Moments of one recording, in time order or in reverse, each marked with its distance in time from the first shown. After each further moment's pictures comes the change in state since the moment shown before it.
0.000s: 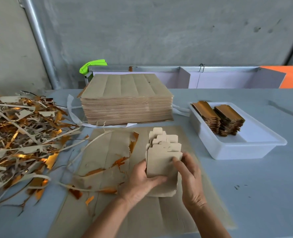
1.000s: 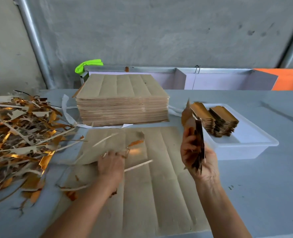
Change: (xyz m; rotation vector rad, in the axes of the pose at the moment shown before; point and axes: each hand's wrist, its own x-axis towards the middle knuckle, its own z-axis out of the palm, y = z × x) left_hand 0.051 -0.009 -0.055 1.606 0.101 -0.319; right_hand 0.050 -0.048 -0.026 1.295 -0.136 0.607
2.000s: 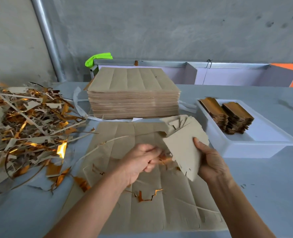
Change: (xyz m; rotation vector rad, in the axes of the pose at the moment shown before) left_hand -0.064 0.015 -0.071 -1.675 -0.457 0.151; right_hand 0.001 0.009 -0.009 -0.602 0.321 -0.104
